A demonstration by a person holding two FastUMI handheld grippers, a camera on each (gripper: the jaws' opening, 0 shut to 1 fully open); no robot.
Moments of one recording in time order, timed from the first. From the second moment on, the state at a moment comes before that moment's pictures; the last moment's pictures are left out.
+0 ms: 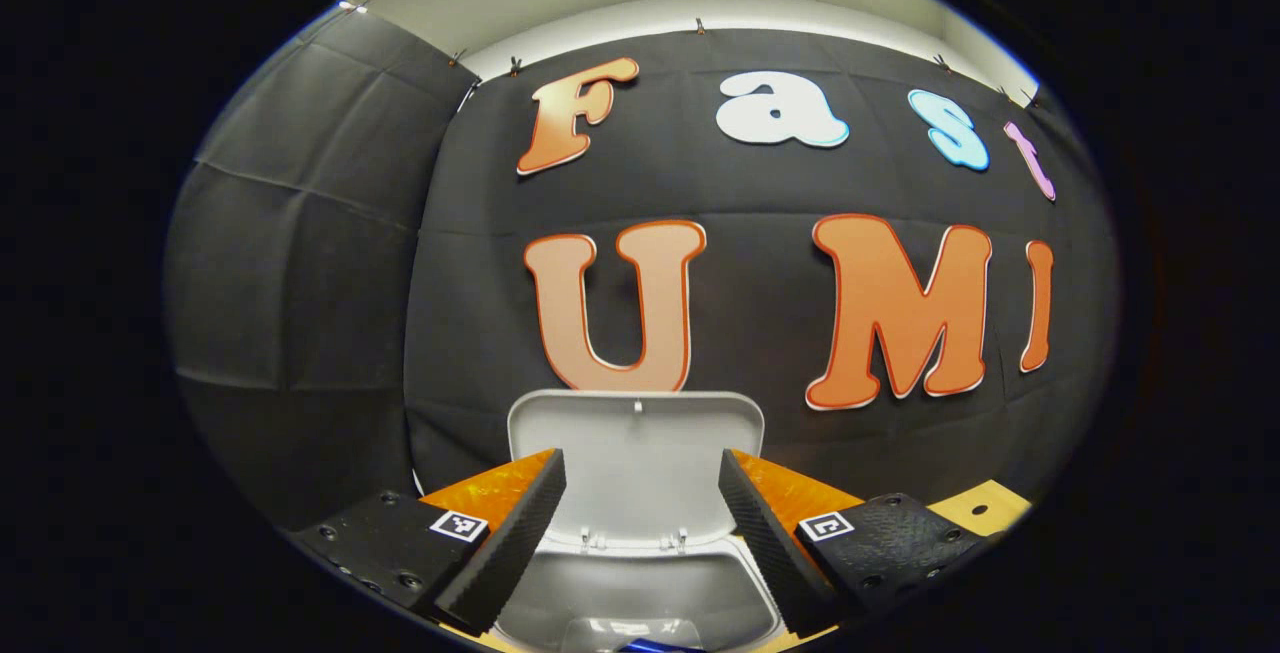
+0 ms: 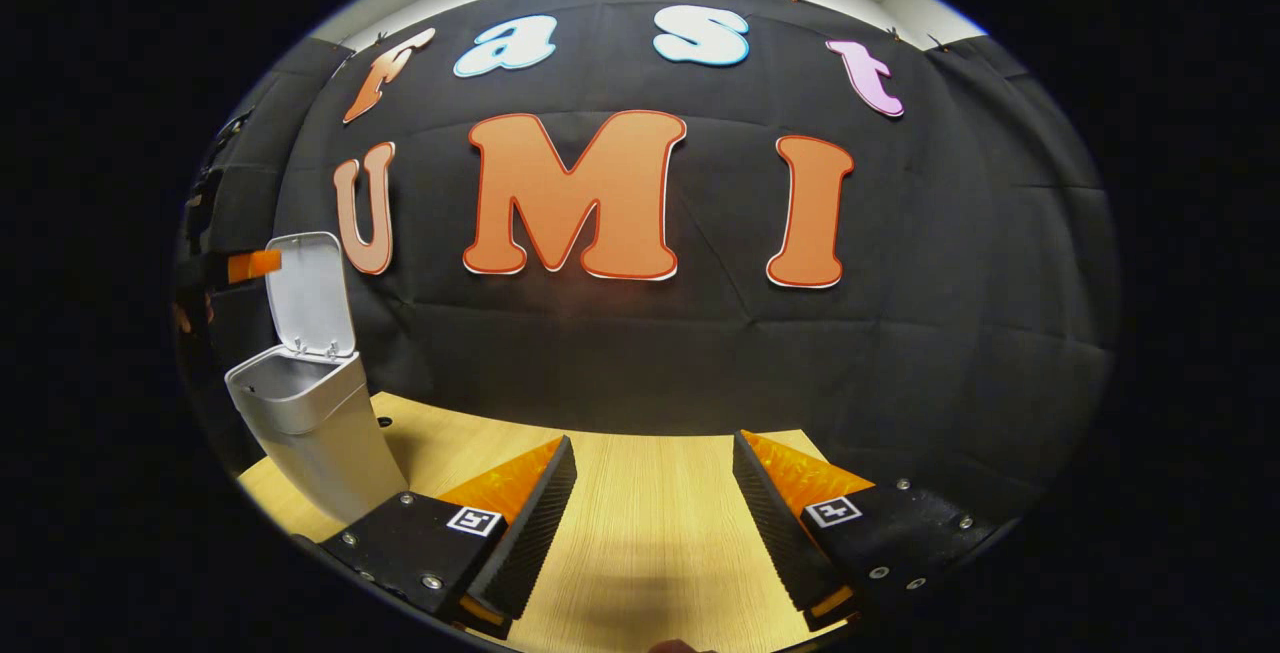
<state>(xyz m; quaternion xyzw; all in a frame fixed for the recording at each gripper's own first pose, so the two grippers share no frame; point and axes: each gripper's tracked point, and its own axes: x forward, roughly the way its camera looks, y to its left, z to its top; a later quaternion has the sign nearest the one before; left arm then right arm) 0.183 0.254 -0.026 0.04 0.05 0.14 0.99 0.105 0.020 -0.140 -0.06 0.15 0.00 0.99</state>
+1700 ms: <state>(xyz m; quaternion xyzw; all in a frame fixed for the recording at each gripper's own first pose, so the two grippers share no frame) 0.167 0.248 -0.078 0.01 0.21 0.11 0.97 0.092 0.030 -0.143 -0.04 0.15 0.03 0.99</state>
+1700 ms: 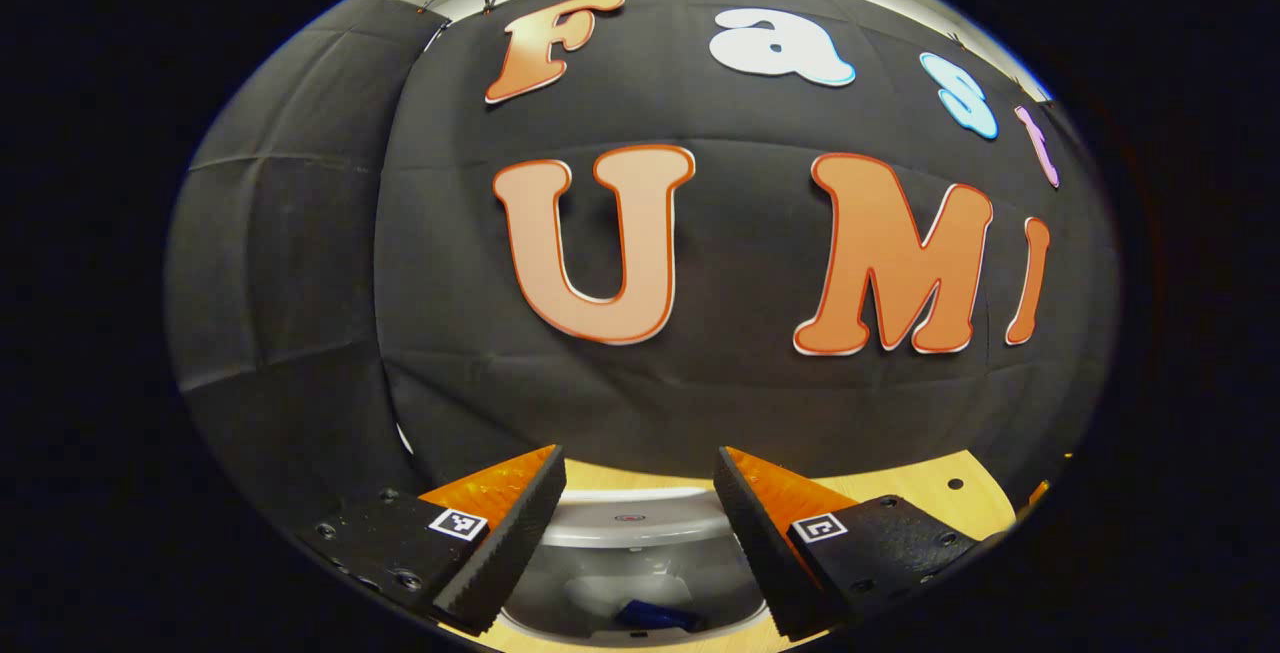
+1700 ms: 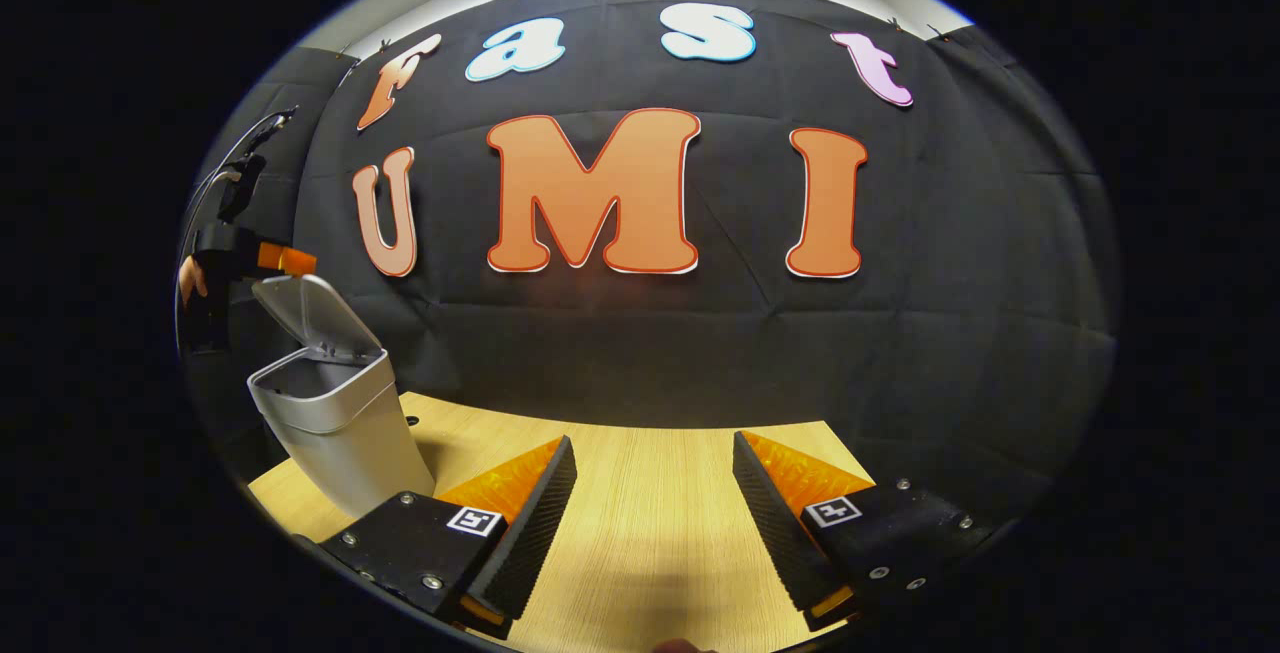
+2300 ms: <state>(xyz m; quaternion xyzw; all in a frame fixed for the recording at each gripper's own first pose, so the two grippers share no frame) 0.105 0.237 -0.163 -0.06 0.31 0.11 0.94 0.088 0.030 -0.145 -0.05 0.16 0.04 0.99</state>
